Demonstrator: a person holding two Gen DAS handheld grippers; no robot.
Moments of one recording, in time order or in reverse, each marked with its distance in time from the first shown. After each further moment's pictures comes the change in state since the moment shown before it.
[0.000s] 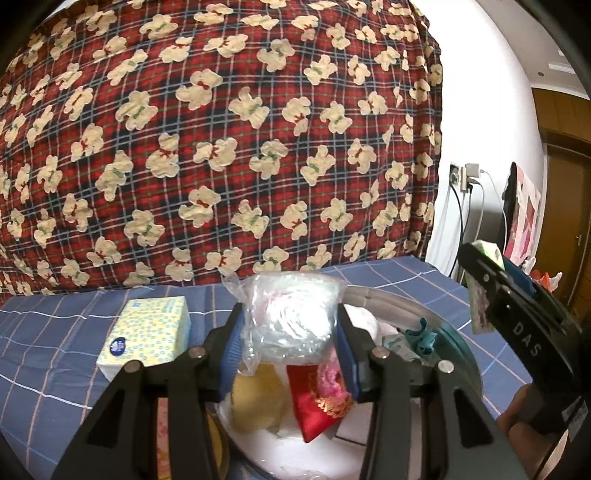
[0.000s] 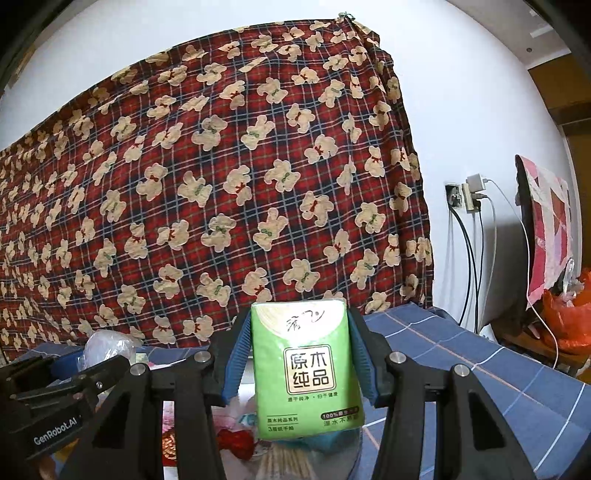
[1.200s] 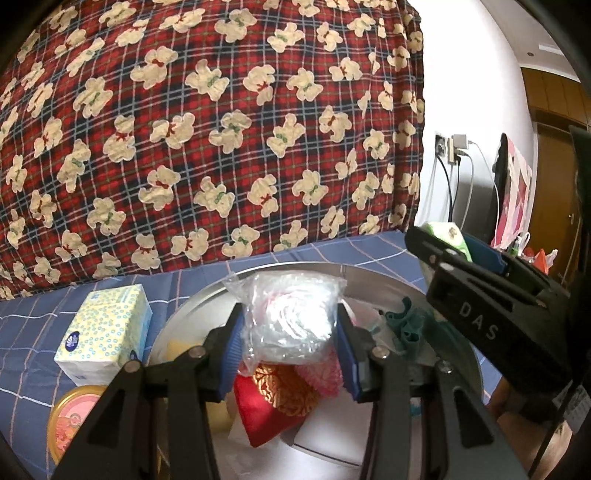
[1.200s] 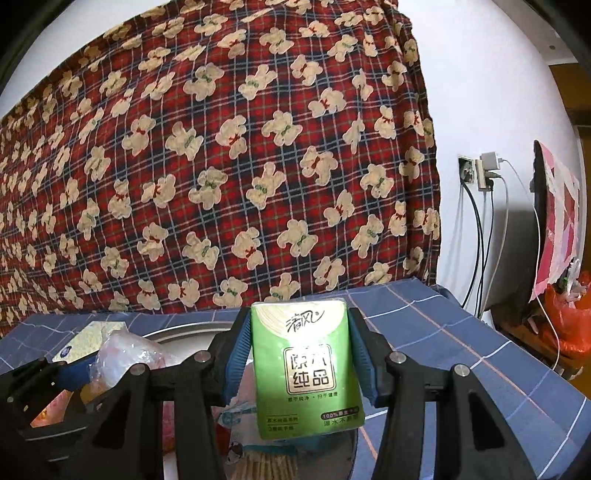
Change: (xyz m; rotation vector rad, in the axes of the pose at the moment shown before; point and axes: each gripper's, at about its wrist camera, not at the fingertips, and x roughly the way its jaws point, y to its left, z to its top) left arm 0.037 -0.036 -0.010 0.046 0.082 -0.042; right arm 0.044 -0.003 -0.006 -0.059 0.163 -0.002
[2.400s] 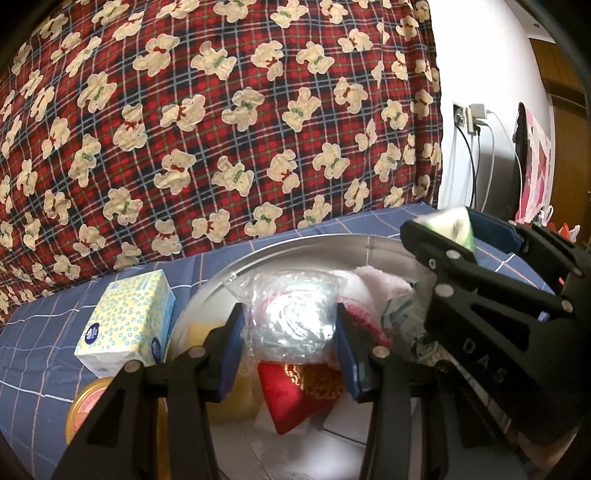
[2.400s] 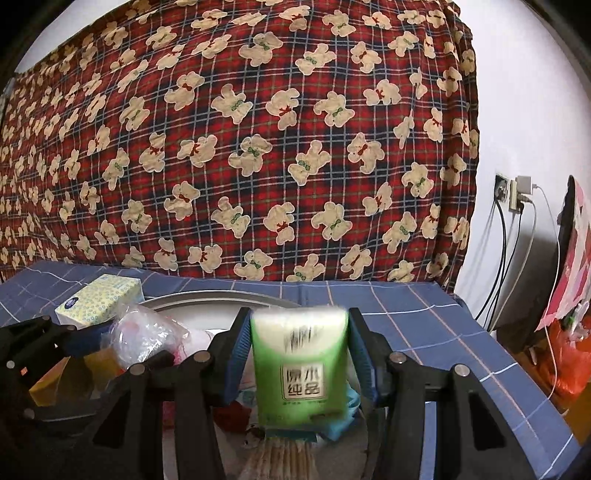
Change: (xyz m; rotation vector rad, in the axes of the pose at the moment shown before) left arm 0.011 0.004 -0.008 0.053 0.074 0.106; right arm 0.005 0.032 -0.009 -0.163 0.069 0.059
